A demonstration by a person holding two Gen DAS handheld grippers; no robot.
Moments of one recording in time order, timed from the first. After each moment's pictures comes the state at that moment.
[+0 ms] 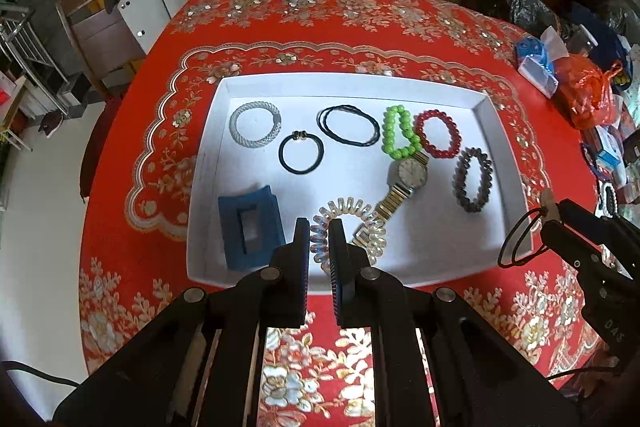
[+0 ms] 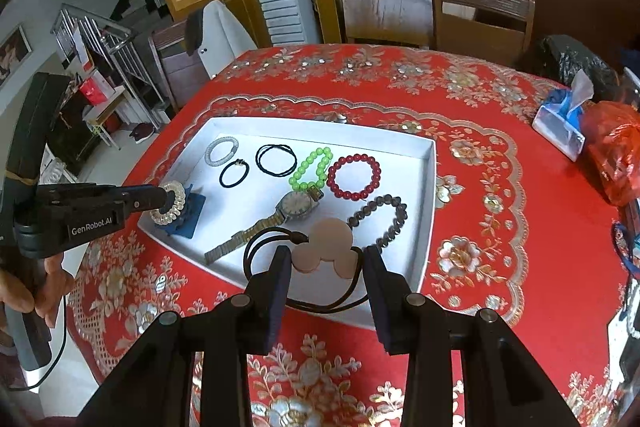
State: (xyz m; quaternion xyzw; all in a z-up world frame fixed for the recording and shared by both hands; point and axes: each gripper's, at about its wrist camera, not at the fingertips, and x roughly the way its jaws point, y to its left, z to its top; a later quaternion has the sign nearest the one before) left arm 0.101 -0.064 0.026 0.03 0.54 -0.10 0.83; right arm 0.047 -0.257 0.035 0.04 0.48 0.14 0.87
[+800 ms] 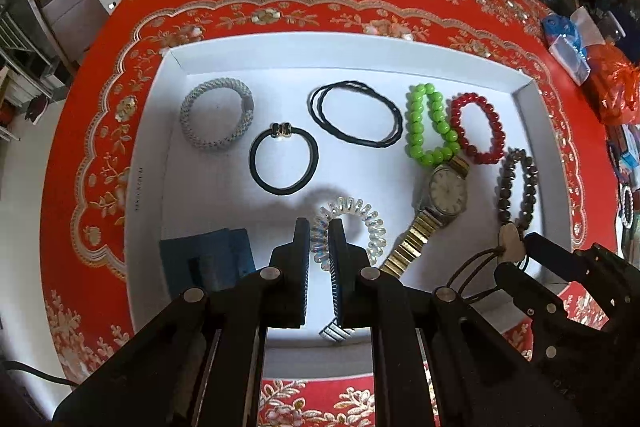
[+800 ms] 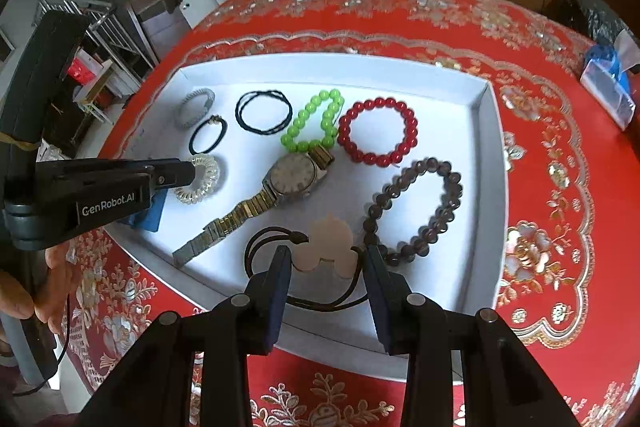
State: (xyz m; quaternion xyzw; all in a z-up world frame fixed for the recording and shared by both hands) left arm 0.161 -0.083 -0.042 0.04 0.60 -0.10 0.79; right arm 0.098 -0.225 -0.042 0.04 0.56 0.14 0.82
